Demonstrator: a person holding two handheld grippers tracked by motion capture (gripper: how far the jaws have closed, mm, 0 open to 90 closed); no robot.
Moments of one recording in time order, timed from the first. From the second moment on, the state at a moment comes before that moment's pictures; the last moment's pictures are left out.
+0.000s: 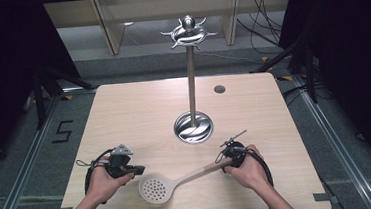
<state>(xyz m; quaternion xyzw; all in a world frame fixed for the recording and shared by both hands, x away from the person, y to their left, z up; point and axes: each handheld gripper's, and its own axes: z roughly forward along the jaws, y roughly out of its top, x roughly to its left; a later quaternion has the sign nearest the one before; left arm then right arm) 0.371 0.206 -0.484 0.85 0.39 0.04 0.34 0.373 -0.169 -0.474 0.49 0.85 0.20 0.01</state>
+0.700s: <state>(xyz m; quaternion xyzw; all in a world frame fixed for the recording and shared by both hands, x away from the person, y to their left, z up) 0.365 0.195 -0.487 0.88 0.36 0.02 0.32 0.384 -0.162 -0.479 0.49 0.85 0.18 0.02</state>
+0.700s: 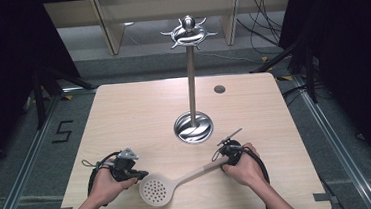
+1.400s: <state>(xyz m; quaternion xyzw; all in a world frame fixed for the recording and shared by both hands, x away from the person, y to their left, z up) 0.350 0.181 -0.488 0.90 0.31 -0.01 0.30 0.390 -0.159 -0.477 0.52 0.84 0.18 0.03</state>
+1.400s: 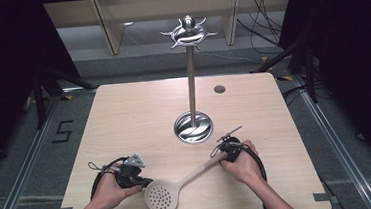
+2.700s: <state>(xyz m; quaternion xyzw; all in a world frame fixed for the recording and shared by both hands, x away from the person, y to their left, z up) 0.352 0.193 -0.480 0.86 0.37 0.00 0.36 0.396 -0.173 -0.470 0.64 0.73 0.25 0.00</state>
